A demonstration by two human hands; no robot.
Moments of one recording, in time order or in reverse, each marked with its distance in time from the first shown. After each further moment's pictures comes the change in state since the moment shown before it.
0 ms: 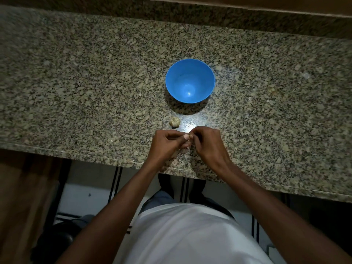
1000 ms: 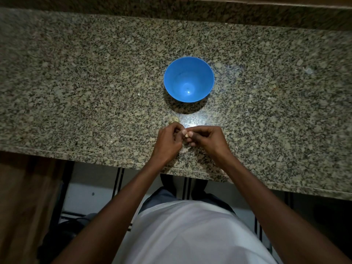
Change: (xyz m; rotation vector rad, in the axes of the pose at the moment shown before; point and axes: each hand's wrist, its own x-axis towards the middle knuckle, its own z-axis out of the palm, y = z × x) left_hand 0.016 -0.004 0.006 0.513 0.079 0.168; right_hand 0.007 0.016 0.005 0.777 -0.087 0.410
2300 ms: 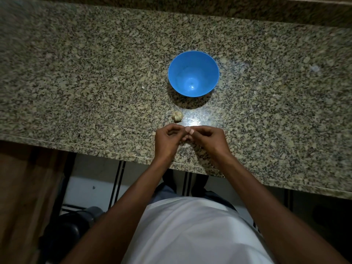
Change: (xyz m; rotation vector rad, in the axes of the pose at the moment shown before) left_hand -0.018 -0.008 0.013 -0.558 0.160 -0.273; right_hand -0.014 0.007 0.011 0.094 0.080 0.071
